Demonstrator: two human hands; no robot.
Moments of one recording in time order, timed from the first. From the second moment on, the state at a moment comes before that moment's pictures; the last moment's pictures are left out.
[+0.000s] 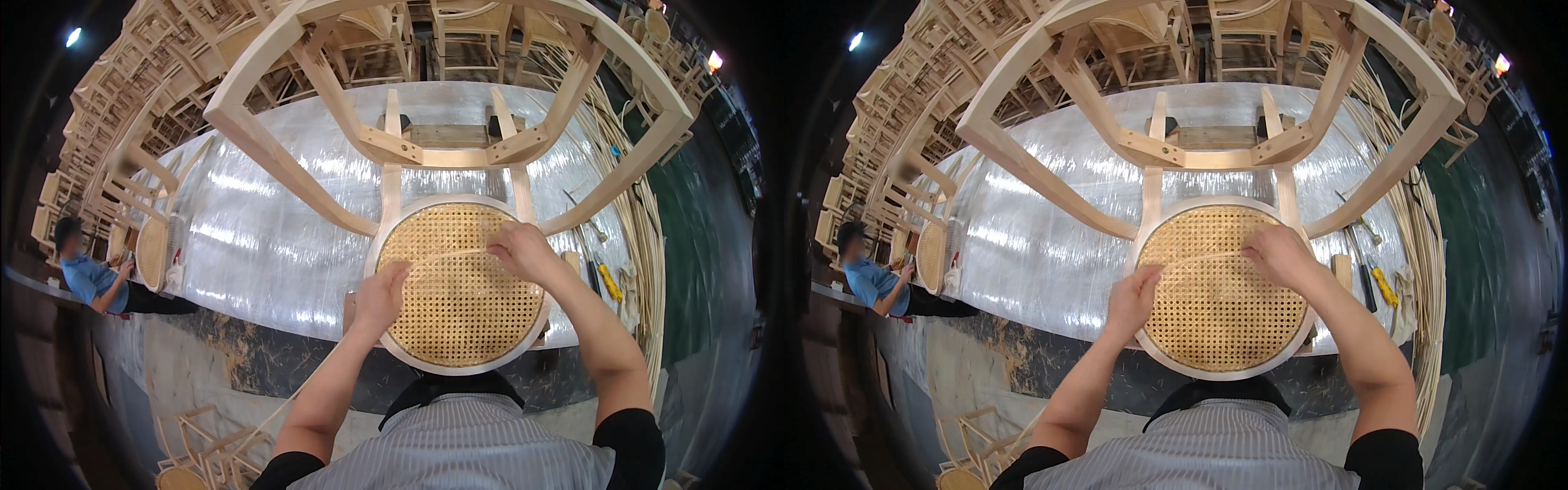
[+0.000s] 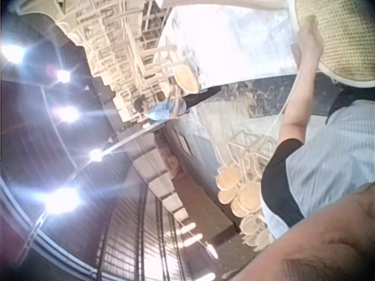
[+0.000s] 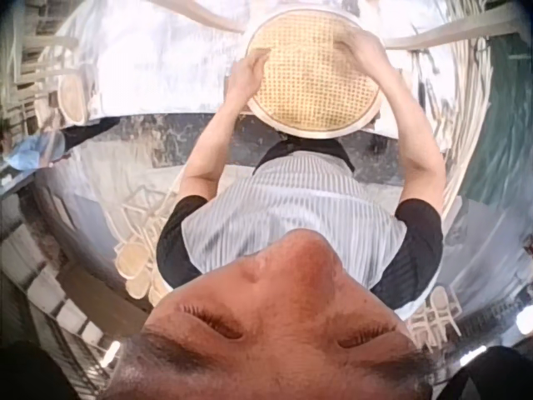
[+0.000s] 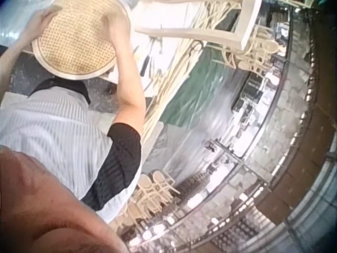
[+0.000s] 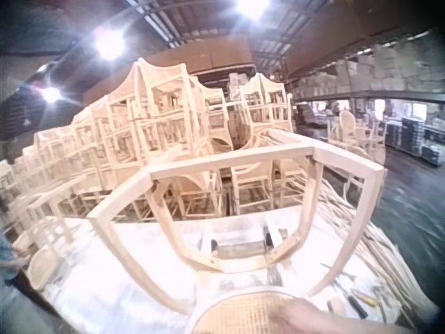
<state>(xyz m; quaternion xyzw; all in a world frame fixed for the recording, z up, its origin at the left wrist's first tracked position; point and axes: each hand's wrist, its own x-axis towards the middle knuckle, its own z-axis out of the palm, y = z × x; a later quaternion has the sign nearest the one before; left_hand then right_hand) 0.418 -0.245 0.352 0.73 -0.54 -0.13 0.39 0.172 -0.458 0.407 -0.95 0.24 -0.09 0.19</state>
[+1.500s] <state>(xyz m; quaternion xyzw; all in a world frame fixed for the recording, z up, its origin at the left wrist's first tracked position) 0.470 -0.388 0.332 0.70 -0.70 -0.11 0.11 0.328 -0.588 0.367 -0.92 0.21 0.15 0.31</state>
